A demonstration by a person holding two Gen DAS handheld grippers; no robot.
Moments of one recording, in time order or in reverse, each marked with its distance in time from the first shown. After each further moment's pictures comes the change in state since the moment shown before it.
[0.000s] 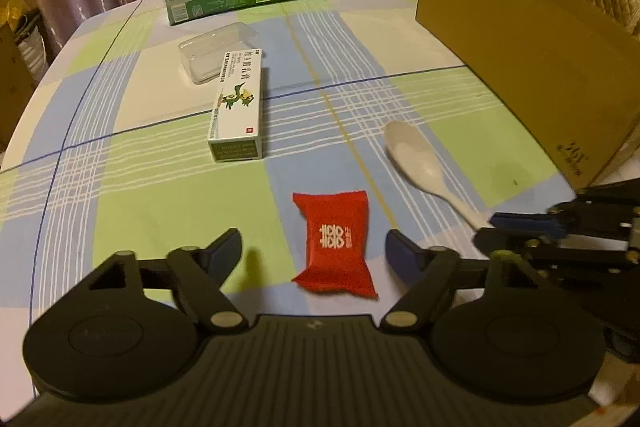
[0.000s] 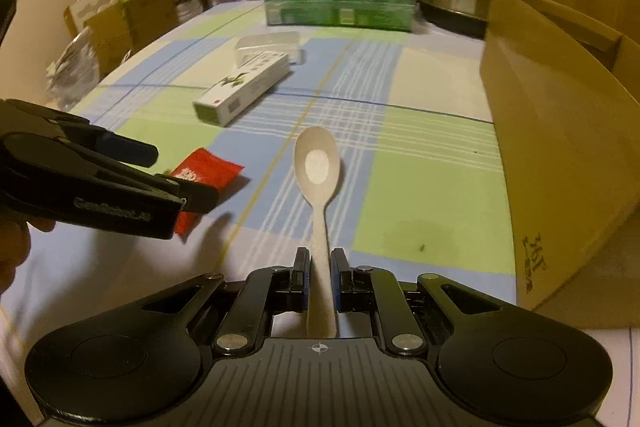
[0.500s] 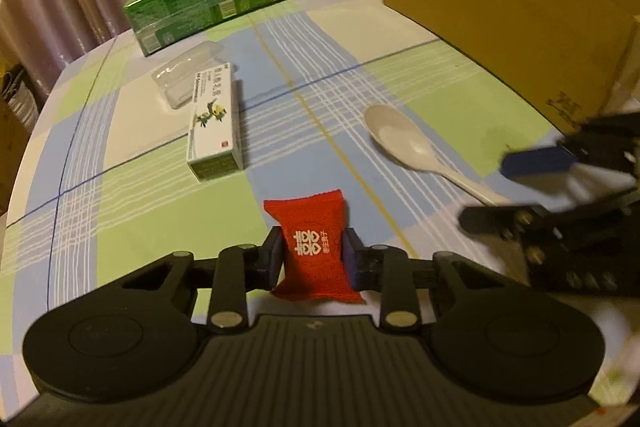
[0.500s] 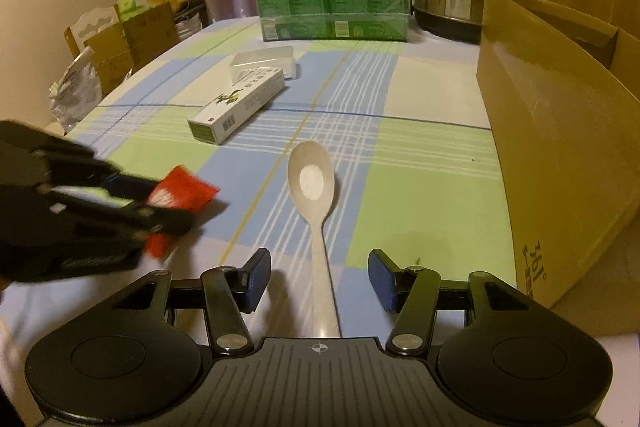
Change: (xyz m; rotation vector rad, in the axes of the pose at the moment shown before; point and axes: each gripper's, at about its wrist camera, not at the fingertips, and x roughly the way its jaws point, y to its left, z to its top) left arm -0.002 -0.016 -0.008 0.170 -0.009 0.013; right arm 0.003 -0.009 0.003 0.016 -0.040 0.019
